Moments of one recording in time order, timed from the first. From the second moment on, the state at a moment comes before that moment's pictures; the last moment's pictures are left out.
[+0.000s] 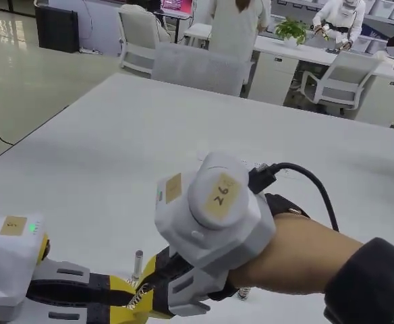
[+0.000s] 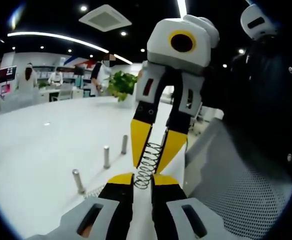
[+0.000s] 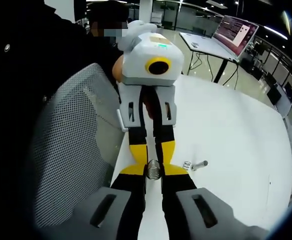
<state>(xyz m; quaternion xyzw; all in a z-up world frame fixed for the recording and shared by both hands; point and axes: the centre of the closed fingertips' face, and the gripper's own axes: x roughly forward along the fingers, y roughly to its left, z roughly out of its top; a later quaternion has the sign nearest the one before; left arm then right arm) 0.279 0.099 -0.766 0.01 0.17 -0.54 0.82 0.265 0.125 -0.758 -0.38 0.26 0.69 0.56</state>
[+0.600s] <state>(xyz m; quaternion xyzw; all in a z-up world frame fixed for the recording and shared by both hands) 0.289 0.113 -0.771 0.01 0.17 -0.51 0.84 0.280 0.109 -0.764 -0.40 0.28 0.67 0.57</state>
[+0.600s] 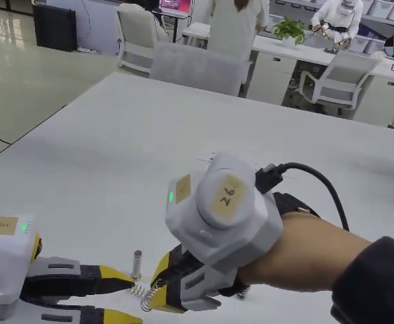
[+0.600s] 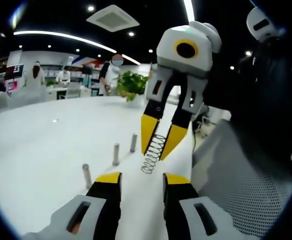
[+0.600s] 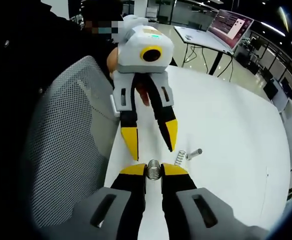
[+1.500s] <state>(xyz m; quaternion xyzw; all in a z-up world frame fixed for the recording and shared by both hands) 0.288 0.132 -0.779 -0.02 0.18 -0.46 0.87 0.319 0.061 -0.762 -0.40 0.31 0.61 0.61</state>
